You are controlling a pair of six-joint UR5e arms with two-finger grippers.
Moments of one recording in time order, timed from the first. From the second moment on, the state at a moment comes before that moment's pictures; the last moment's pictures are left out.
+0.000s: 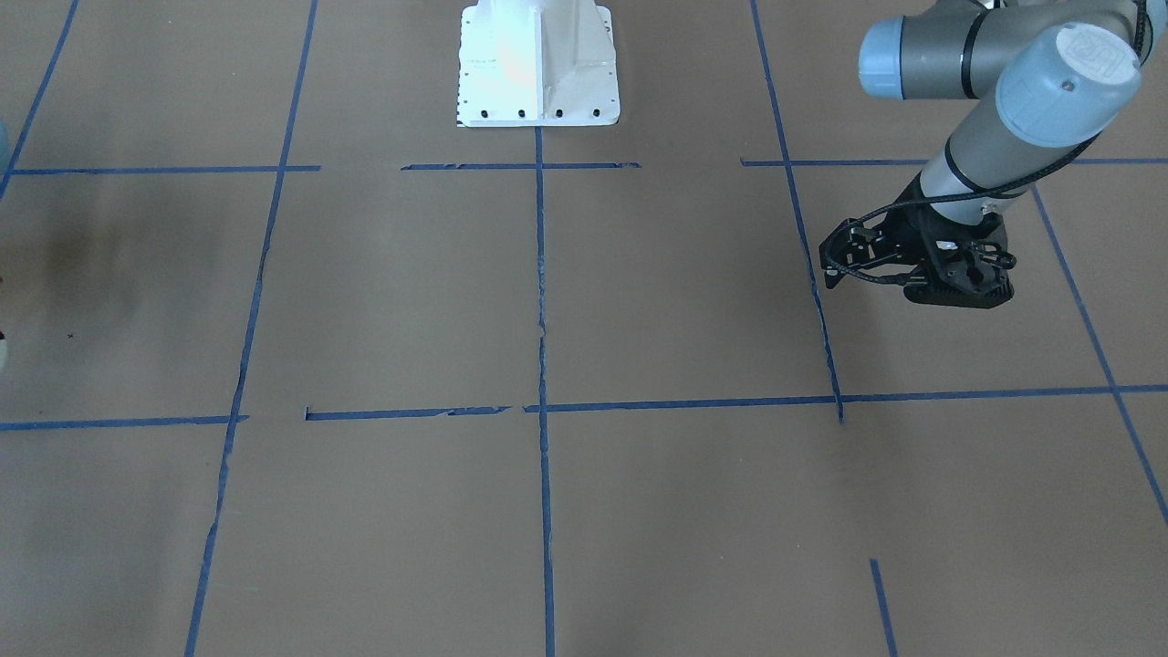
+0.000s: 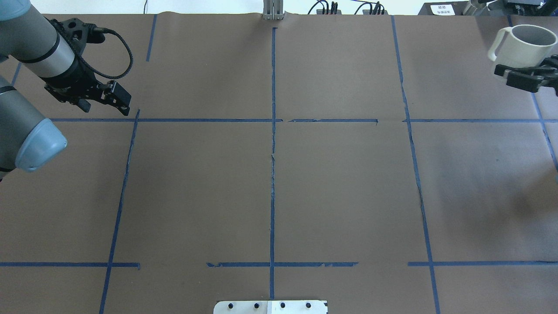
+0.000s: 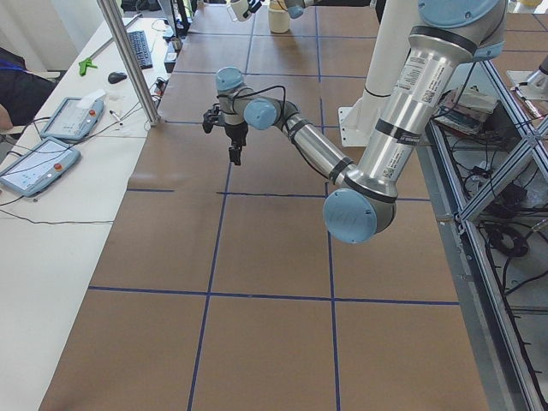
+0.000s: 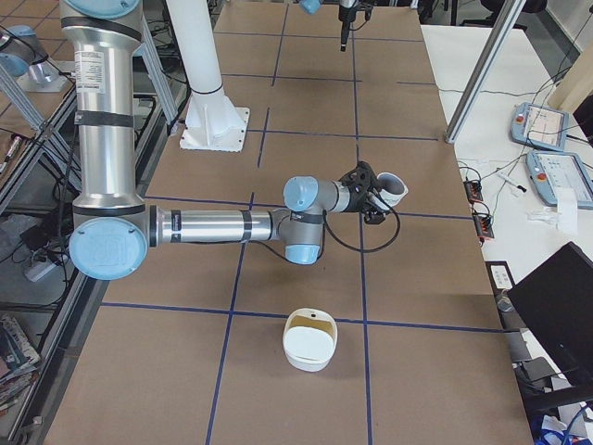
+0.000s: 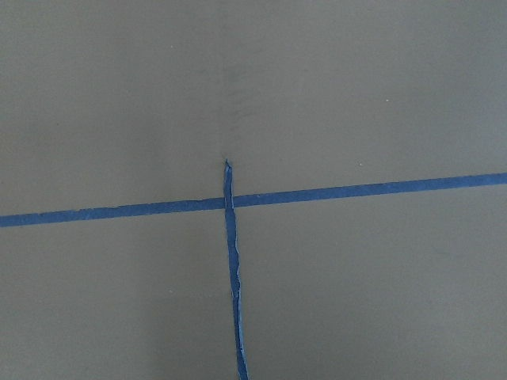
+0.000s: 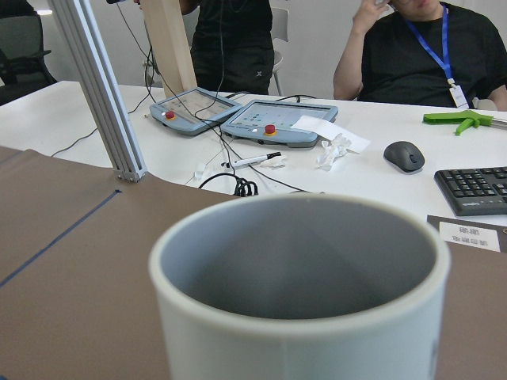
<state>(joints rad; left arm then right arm) -0.97 -1.97 -1.84 -1.47 -2.22 -0.69 1.10 -1.55 1.55 -0.12 1.83 0.71</state>
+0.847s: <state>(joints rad) -0.89 -2.03 -1.83 -1.47 -2.23 -0.82 0.59 -1.22 1.54 -0.42 1.26 0.62</state>
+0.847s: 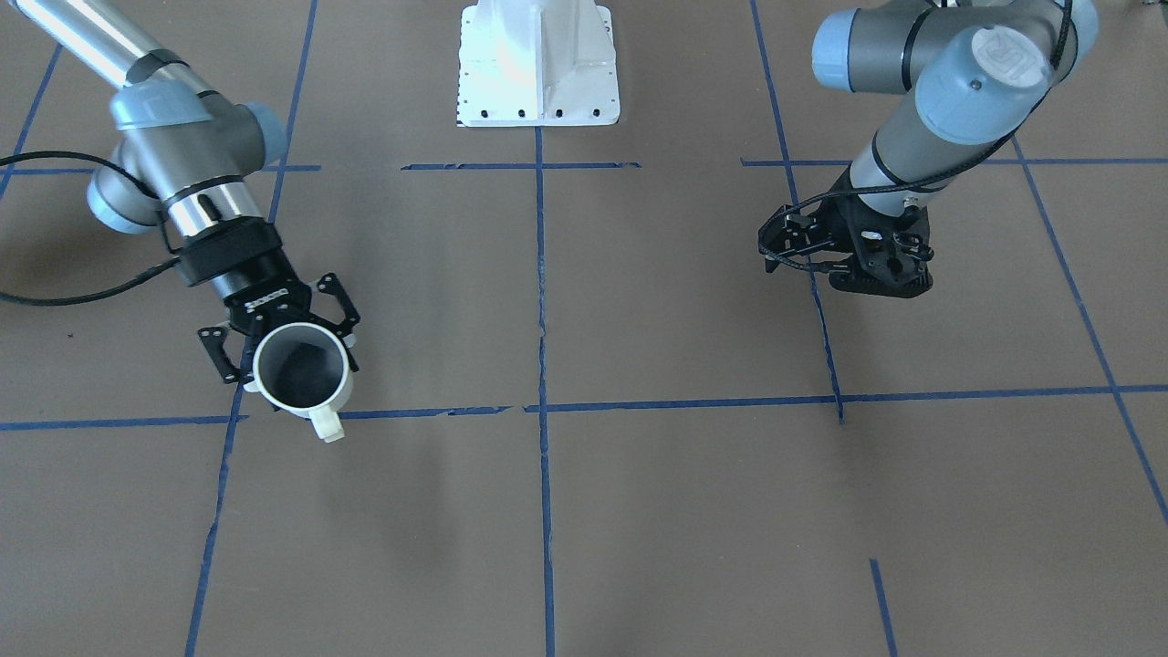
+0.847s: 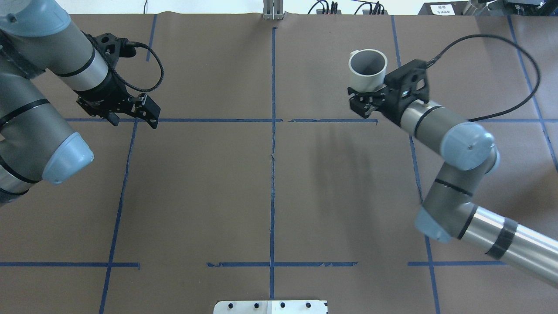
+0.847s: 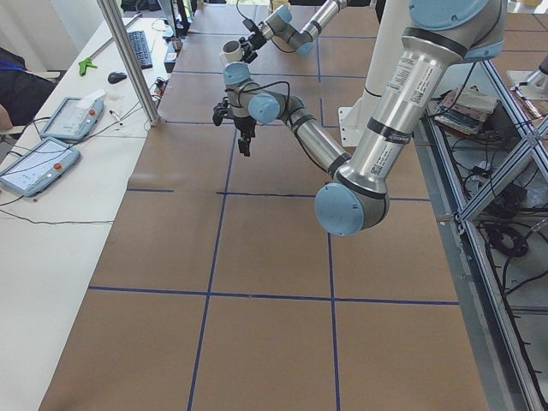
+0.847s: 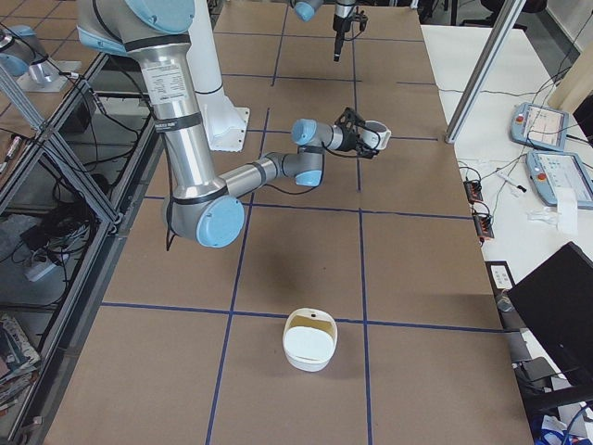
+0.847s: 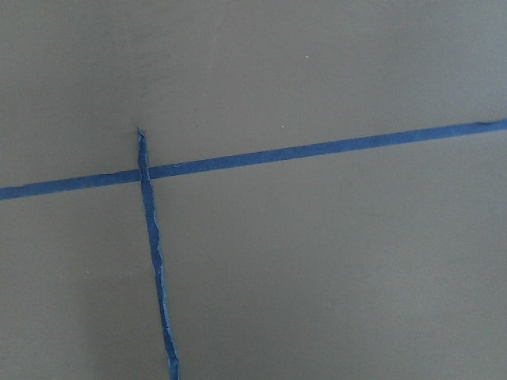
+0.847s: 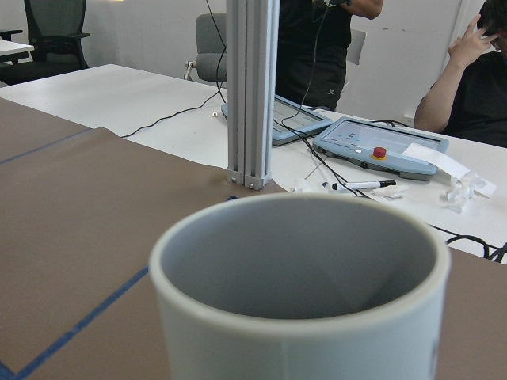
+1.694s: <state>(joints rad) -0.85 -2.31 -1.69 -1.48 -2.24 -1.24 0.36 -0.88 1.38 -0.71 0.95 0.66</state>
